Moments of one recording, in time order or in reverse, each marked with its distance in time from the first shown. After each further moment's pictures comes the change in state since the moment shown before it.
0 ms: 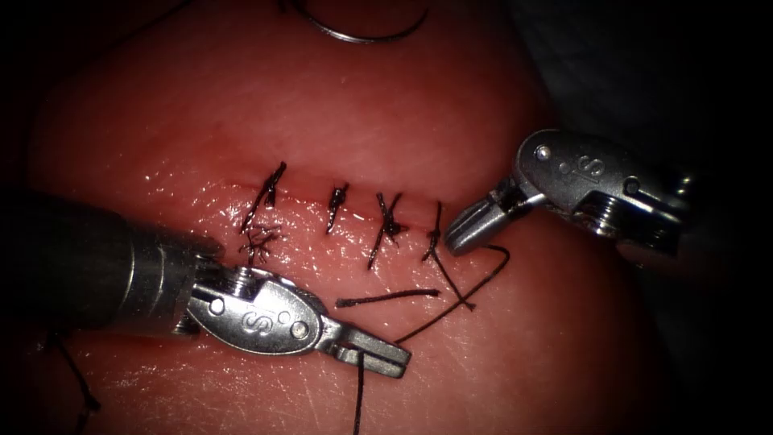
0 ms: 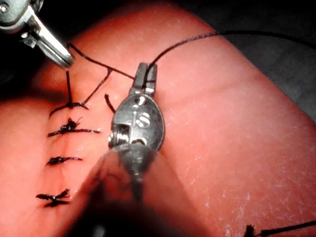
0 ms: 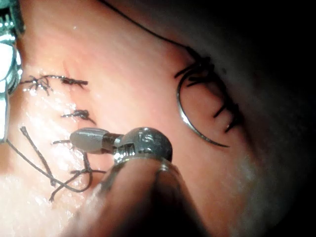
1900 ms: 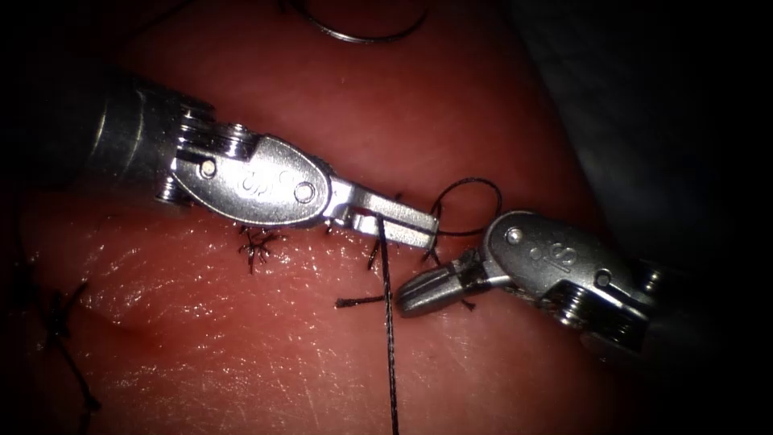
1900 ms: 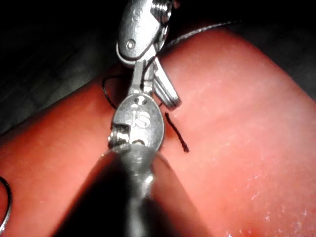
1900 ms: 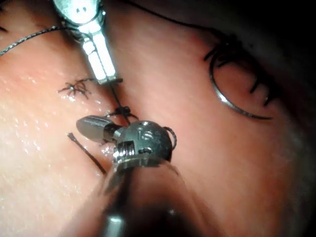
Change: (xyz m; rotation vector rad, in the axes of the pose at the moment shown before) right arm -0.002 -0.003 0.005 -0.316 0.319 0.016; left arm 0.007 -0.008 -0.004 0.113 0.054 -0.008
